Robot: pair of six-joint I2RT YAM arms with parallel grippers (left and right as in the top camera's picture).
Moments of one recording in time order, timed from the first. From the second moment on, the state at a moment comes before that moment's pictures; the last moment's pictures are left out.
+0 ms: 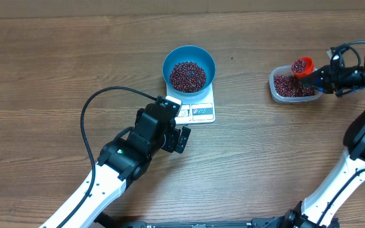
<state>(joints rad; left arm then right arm) -0.60 1.18 0.81 -0.45 -0.10 -0.15 -0.49 2.29 2.00 -1.64 -0.94 -0.47</state>
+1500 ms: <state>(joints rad) -0.60 1.18 0.81 -0.45 -0.10 -0.15 0.24 2.30 2.26 -1.52 -0.67 -0.21</state>
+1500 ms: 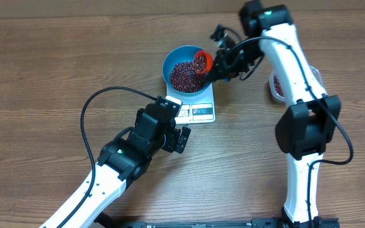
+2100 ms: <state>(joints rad) -0.60 1.18 0.81 -0.45 -0.10 -0.15 0.45 2.30 2.26 -1.46 -0.08 -0.02</state>
